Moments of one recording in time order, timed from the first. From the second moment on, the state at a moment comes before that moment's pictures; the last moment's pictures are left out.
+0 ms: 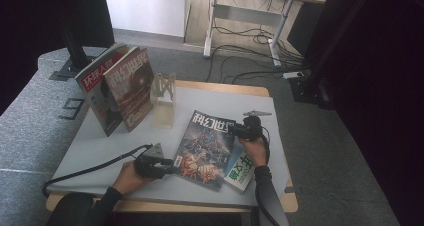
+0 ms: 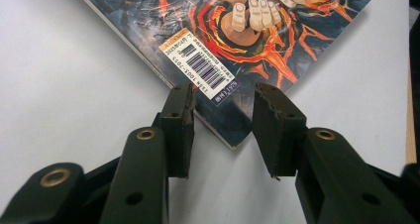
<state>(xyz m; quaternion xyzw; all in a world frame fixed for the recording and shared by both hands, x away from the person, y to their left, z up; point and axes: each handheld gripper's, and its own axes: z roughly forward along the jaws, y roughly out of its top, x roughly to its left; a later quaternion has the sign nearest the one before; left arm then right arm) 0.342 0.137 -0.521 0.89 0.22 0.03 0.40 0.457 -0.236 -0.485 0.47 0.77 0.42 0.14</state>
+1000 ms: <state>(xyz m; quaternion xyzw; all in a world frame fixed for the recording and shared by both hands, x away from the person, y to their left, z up) 0.359 0.140 -0.509 0.87 0.25 0.00 0.42 0.413 -0.213 -0.426 0.38 0.78 0.47 0.19</state>
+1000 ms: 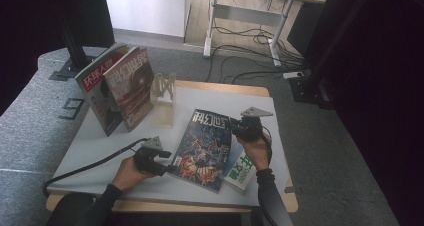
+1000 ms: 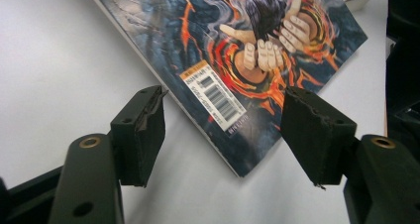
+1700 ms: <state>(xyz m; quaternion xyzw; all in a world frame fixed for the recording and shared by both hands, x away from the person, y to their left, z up) 0.399 0.118 -0.502 0.88 0.24 0.00 0.41 0.382 -0.211 -0.397 0.34 0.77 0.50 0.19</state>
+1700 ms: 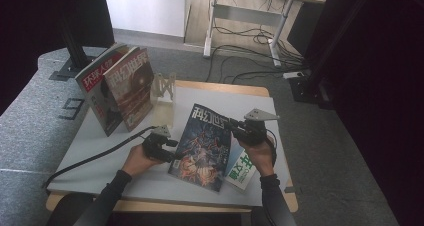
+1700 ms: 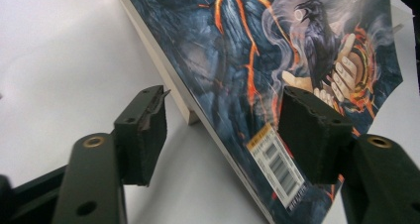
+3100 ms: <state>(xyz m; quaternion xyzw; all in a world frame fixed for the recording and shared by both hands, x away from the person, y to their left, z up) 0.384 0.138 -0.451 0.86 0.22 0.00 0.46 0.377 -0.220 -0.357 0.32 0.75 0.55 0.20</state>
